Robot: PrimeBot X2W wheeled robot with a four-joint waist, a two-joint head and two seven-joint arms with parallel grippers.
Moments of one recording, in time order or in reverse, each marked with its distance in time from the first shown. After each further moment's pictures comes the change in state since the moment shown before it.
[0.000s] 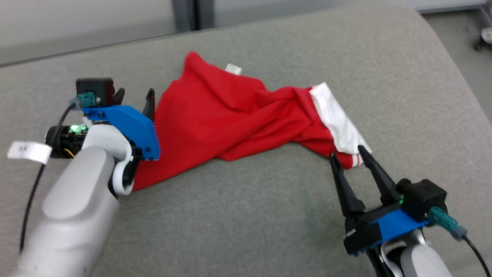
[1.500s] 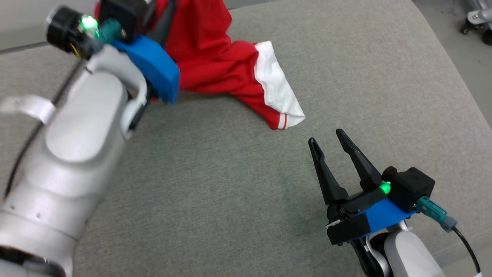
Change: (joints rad) left arm -0.344 0.005 -0.197 0.055 0.150 -0.200 -0.246; right arm -0.089 0.000 0.108 0.035 0.081 0.000 -0.077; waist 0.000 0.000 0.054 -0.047
